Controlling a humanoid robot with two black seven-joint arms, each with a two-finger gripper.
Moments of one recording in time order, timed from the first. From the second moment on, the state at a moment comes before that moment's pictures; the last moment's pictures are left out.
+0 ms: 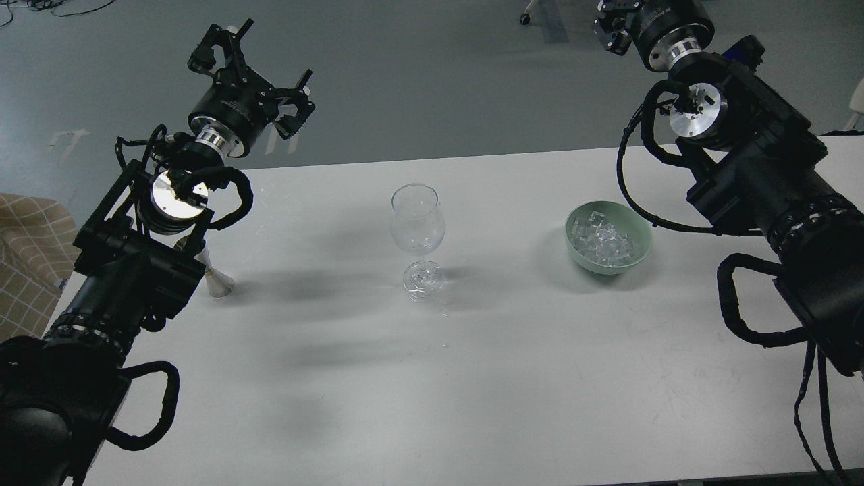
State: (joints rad) left arm -0.86 0.16 -1.23 -0.62 0.18 -0.36 0.02; right arm 1.18 -0.03 1.06 0.24 -0.34 0.25 0.28
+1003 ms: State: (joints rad) left arm -0.63 0.25 -1.29 -1.03 0.01 -0.22 0.02; right arm 1.16 -0.05 1.06 0.26 -0.34 0.26 0.28
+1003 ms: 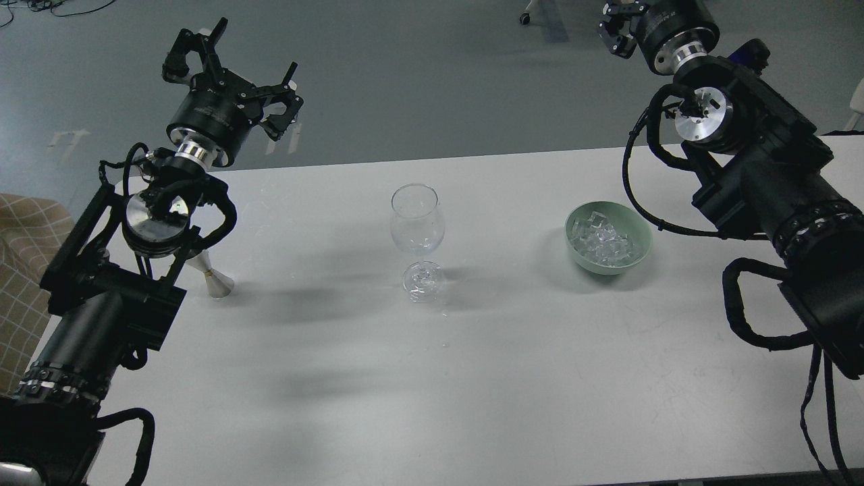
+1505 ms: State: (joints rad) left arm -0.01 0.43 -1.53 -1.61 -0.12 -0.16 -0.10; right arm 1.11 -0.07 1.06 0.27 -0.34 0.25 0.28
